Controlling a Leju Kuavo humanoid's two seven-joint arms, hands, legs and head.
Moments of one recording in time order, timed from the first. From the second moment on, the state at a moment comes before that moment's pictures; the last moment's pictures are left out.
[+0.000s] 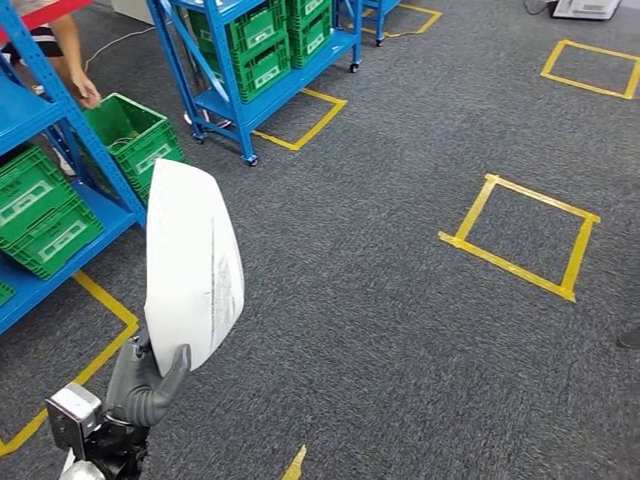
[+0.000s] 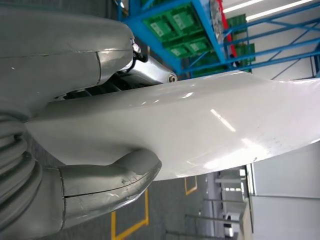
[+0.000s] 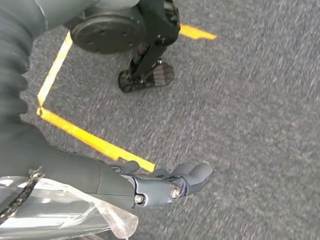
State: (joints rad) left arm 0.19 0.20 -0.45 -1.81 0.10 0.17 -0.39; right arm 0.65 0.06 -0.03 -1.48 -0.05 -0.23 0.21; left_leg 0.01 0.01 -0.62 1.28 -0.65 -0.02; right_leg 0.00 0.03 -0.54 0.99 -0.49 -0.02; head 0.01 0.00
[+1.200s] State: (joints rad) left arm 0.15 0.20 -0.50 -1.78 0.10 0.13 -0.38; right arm 0.60 0.34 -0.50 -1.52 0.17 0.09 0.22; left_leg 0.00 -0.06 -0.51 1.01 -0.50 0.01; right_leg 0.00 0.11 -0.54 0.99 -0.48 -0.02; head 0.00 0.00
